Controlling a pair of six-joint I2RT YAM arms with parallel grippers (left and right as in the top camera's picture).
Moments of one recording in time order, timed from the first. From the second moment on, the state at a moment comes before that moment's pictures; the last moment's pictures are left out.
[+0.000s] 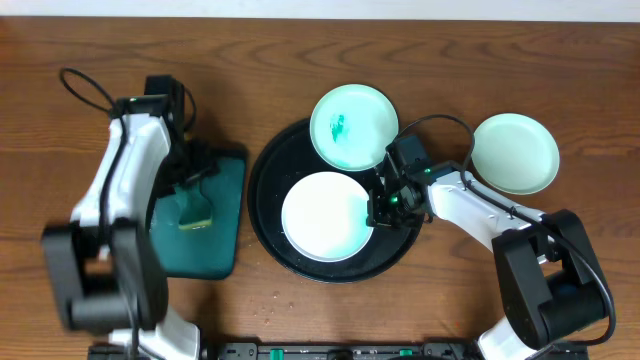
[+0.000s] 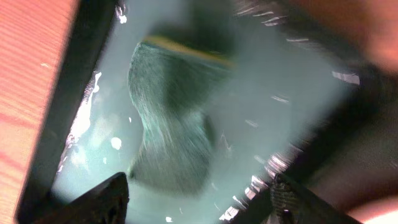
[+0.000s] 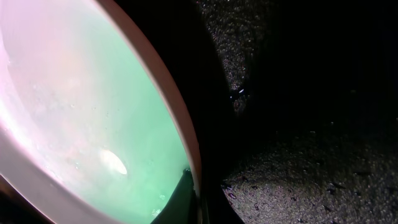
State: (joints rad) left arm 0.05 1.74 1.33 -1.11 -0.02 -0.41; right arm 0.41 1.78 0.93 -0.58 -0.41 0.46
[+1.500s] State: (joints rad) left arm -0.04 1.34 1.34 -1.14 -0.02 -0.41; right arm 0.37 1.49 0.87 -0.80 -0.67 0.43
